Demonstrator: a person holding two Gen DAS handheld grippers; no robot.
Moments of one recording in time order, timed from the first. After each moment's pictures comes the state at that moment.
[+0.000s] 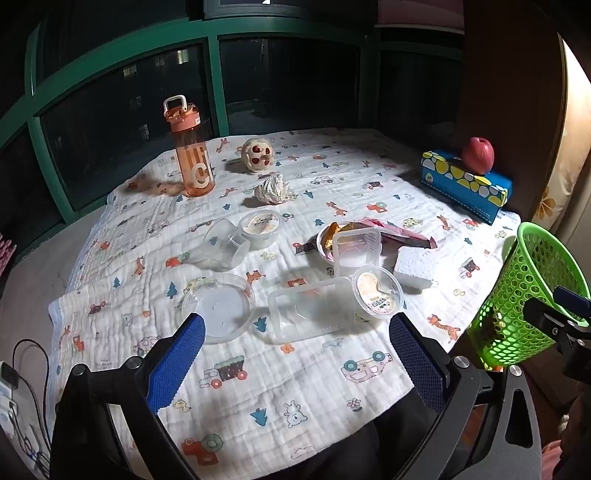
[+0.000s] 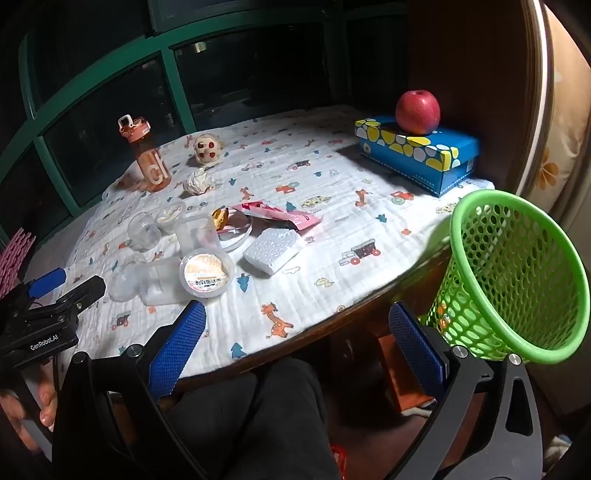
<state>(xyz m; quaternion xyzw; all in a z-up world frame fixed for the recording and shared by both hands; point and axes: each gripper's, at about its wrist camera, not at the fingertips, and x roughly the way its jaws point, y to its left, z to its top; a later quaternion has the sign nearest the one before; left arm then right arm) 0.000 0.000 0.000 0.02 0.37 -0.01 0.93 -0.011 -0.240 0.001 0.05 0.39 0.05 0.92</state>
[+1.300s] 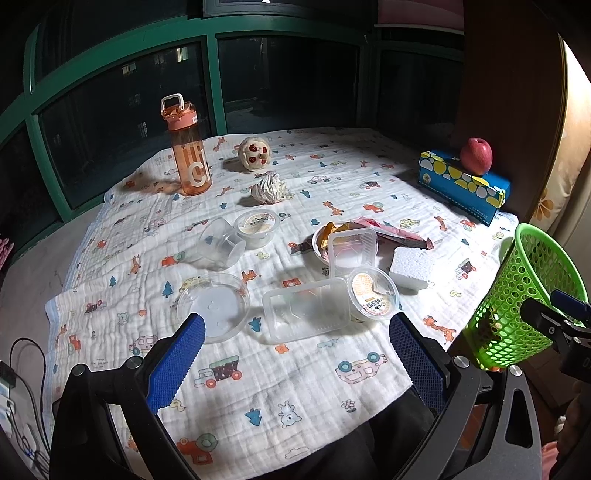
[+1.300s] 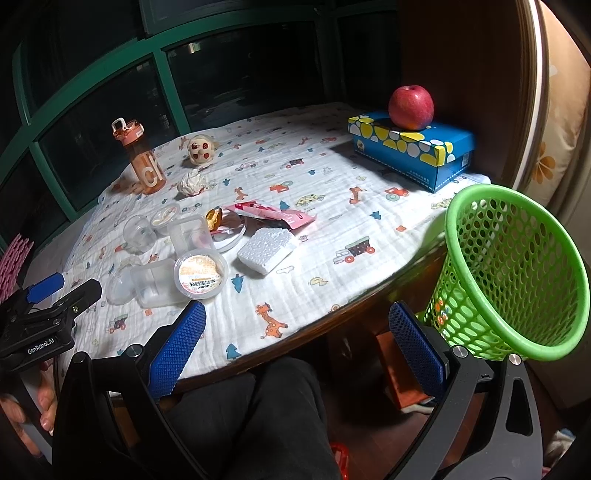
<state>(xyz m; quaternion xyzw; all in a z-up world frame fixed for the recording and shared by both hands) 0.000 -0.003 0.001 0.01 0.37 -0.01 0.93 -0.010 -0.246 -0.001 0.05 0.39 0.05 0.92</state>
